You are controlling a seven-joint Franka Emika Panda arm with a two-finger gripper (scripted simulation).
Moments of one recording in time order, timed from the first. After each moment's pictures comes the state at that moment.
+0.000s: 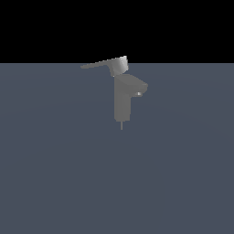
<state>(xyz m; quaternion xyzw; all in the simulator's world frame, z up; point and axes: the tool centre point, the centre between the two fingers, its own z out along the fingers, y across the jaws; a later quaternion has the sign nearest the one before) -0.073 0.045 0.458 -0.95 0.29 0.08 0.06</state>
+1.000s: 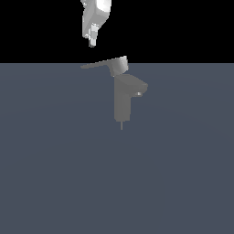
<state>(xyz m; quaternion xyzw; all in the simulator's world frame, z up) 0.047 0.080 0.344 -0.84 0.54 0.10 -0.01</state>
